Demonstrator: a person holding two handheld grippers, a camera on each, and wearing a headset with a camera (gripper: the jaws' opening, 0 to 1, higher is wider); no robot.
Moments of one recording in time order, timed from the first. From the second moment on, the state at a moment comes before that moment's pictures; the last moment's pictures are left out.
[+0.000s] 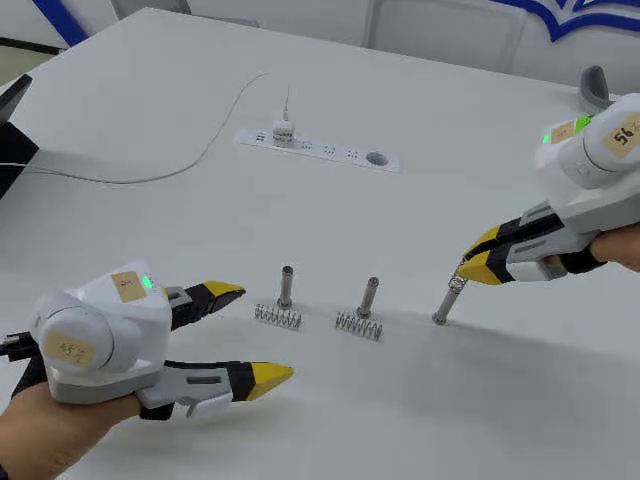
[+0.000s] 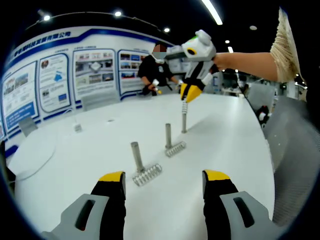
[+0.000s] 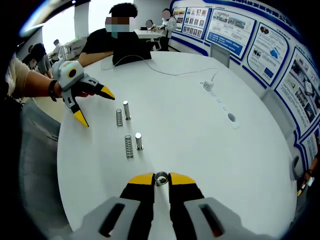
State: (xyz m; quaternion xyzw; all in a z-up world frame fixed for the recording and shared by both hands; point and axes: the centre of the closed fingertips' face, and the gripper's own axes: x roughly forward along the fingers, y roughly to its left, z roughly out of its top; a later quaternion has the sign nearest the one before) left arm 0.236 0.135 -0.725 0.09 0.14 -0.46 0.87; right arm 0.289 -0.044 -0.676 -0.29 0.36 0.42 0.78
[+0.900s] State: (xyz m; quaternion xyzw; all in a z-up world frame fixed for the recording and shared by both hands) left arm 0.235 0.133 -0.725 0.09 0.14 -0.46 0.87; right arm 0.290 -0.051 -0.716 -0.27 0.40 0.41 0.77
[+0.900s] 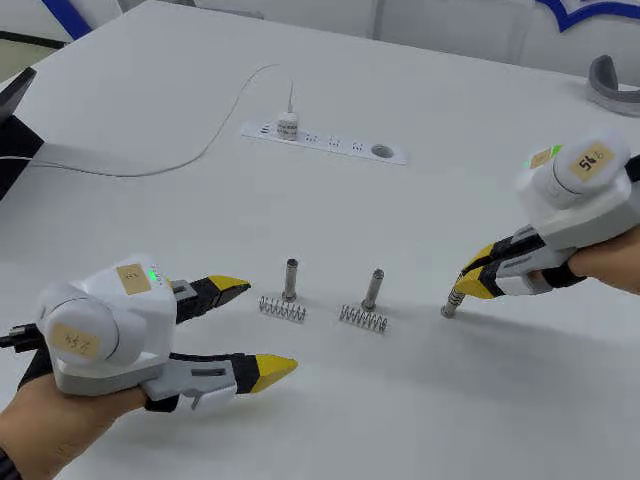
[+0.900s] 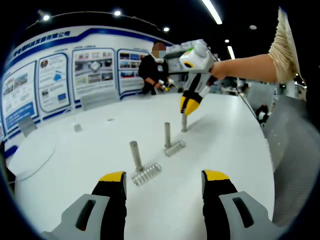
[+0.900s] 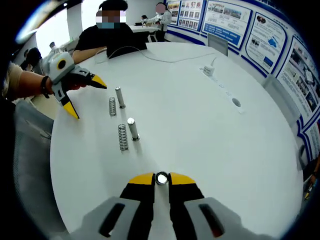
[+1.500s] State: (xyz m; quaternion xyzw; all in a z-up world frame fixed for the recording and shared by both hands) left arm 0.234 0.131 -0.727 0.10 0.14 -0.46 0.87; right arm 0.286 -0.053 -0.729 -0.26 0.40 0.41 0.77
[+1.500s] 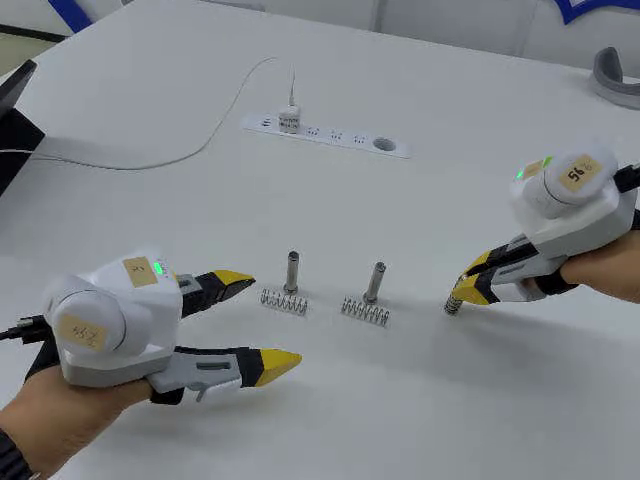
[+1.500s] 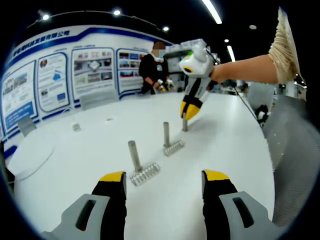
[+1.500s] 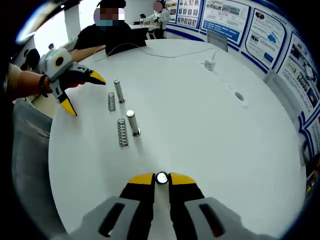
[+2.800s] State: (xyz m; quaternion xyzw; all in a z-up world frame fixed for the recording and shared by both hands) left arm 0.234 0.131 -0.721 0.10 0.14 -0.47 0.87; right arm 0.262 0.033 -0.758 -0.32 0.37 0.51 0.70
